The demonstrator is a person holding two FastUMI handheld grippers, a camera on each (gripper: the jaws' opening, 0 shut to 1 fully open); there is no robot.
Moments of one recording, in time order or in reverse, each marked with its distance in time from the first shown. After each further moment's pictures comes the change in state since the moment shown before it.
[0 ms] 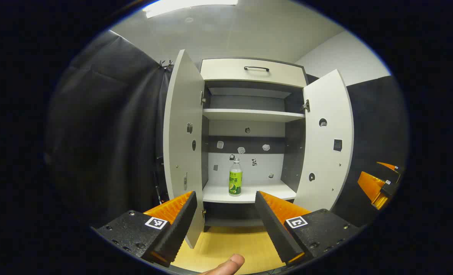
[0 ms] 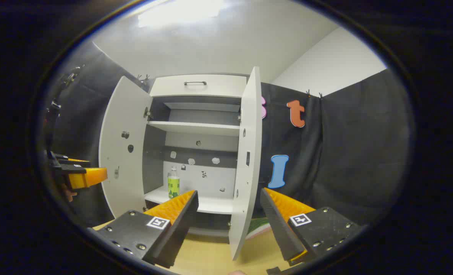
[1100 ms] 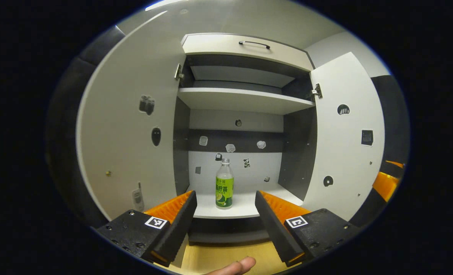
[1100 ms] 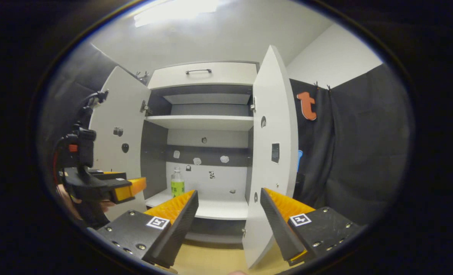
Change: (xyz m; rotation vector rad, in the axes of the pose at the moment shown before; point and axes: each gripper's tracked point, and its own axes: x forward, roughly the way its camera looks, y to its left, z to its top) left arm 0.172 -0.019 -0.027 0.005 -0.016 -0.123; right arm 0.082 0.039 -0.025 0.056 0.018 0.029
